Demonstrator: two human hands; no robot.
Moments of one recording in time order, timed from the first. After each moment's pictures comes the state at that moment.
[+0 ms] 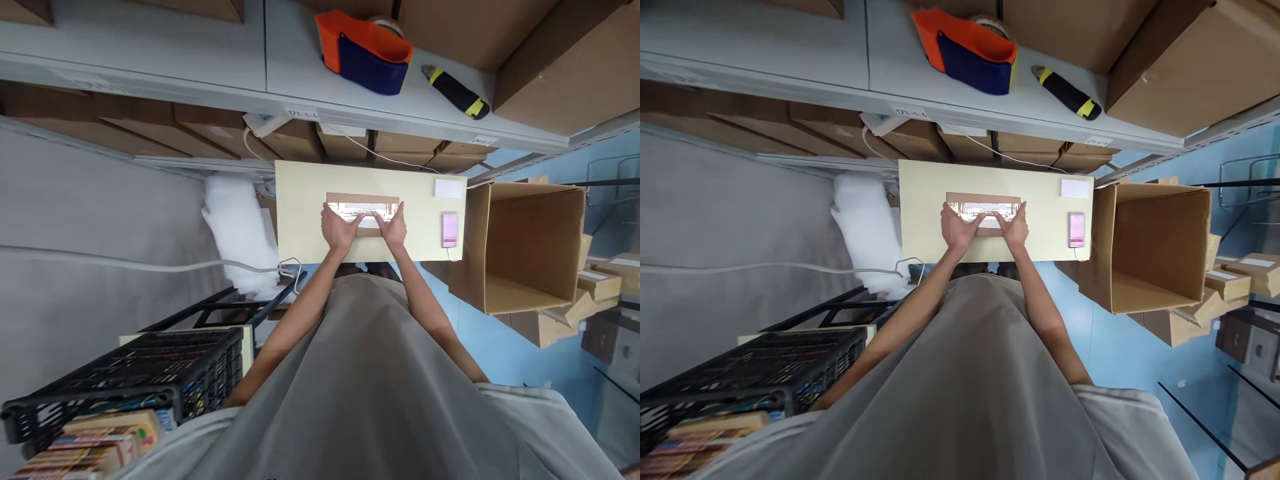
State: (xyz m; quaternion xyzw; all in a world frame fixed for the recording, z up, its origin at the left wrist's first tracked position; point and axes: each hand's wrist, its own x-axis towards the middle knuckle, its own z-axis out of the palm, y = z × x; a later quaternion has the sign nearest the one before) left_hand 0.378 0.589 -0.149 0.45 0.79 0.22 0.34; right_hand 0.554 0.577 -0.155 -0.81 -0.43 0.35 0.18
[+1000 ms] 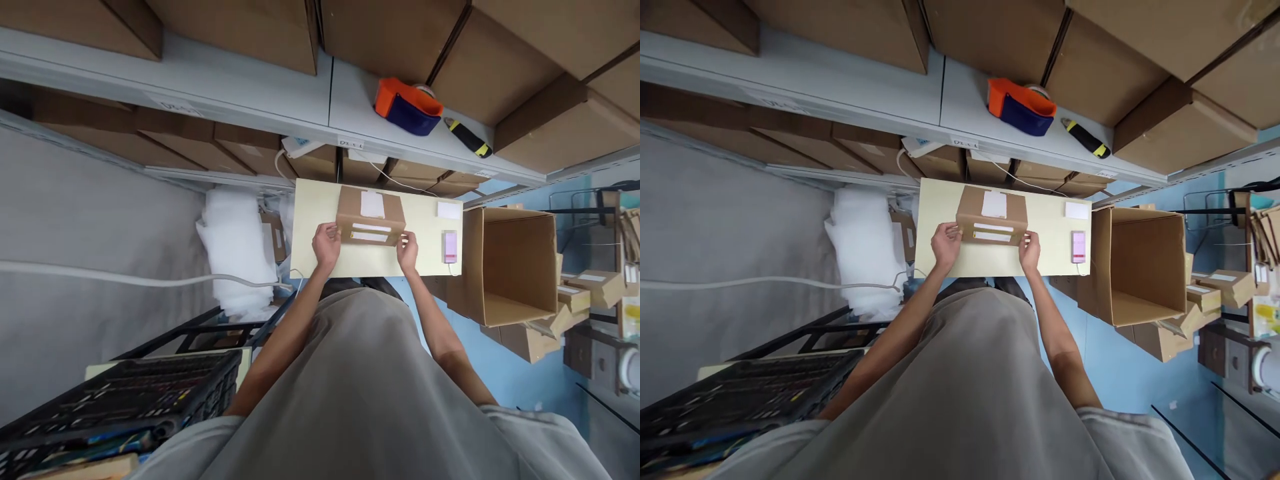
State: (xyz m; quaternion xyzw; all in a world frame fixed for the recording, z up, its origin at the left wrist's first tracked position) left_hand 0.274 0.582 -0.148 0.42 0.72 0.36 0.41; right_hand 0.543 0.540 -0.139 -0.78 -0.47 0.28 0.30
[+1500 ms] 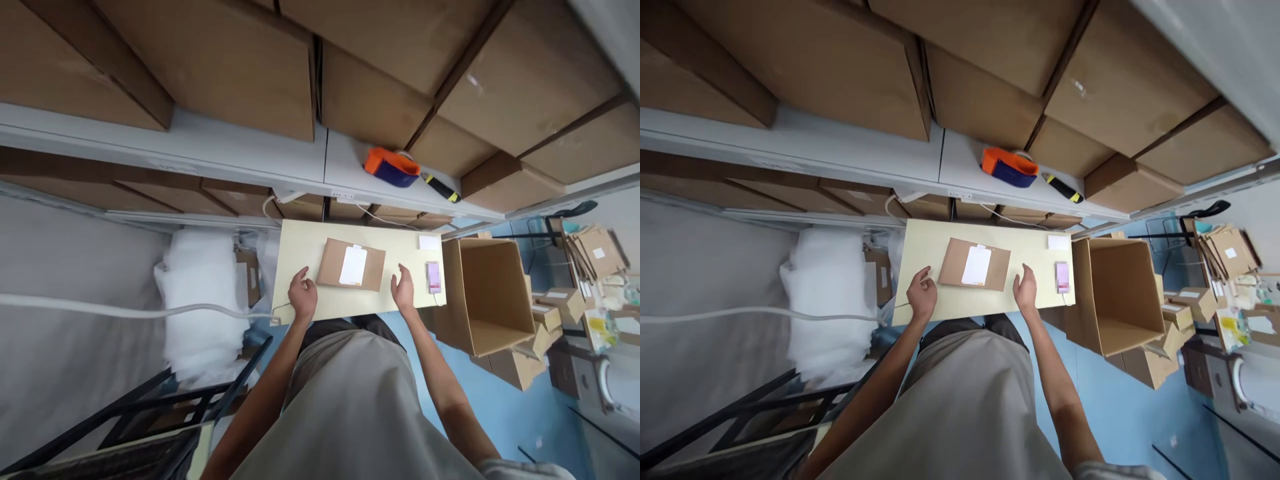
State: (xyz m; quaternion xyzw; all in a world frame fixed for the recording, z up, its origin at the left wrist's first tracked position) left_hand 0.242 0.572 -0.167 0.36 0.75 0.37 0.40; right_hand 0.545 0.537 -0.100 -0.79 -0.54 0.21 0.22
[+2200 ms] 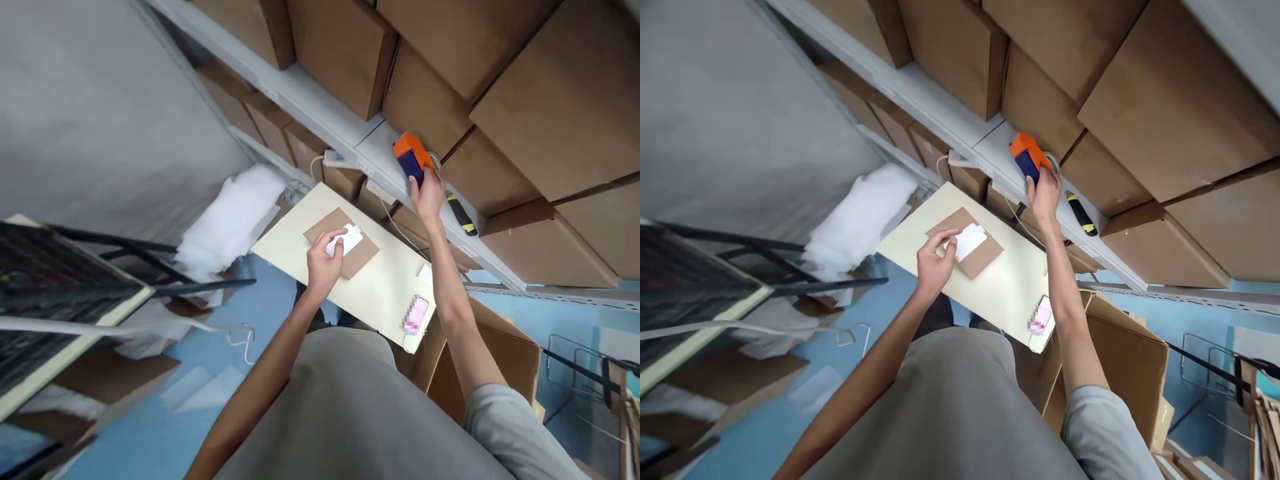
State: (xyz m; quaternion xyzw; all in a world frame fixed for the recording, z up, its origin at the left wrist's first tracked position) left_hand 0.416 0.558 -0.012 0.35 0.70 0.59 0.20; right_hand 0.576 0.854 0.025 -0.43 -0.84 0.18 0.29
